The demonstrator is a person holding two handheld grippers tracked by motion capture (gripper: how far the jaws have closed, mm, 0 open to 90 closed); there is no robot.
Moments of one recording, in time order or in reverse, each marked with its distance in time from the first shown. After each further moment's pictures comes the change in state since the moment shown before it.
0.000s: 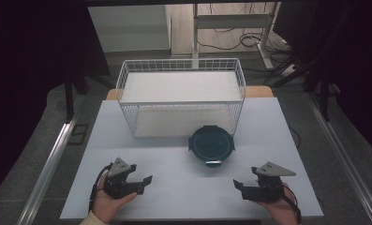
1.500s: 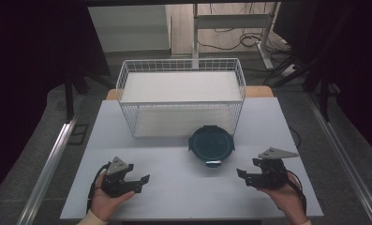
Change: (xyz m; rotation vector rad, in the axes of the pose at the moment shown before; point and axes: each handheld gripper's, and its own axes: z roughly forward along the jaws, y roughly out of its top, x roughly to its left) left arm 0.008 -0.002 0.002 0.018 0.016 -0.004; right arm -0.011 0.046 -0.010 0.095 0.011 0.027
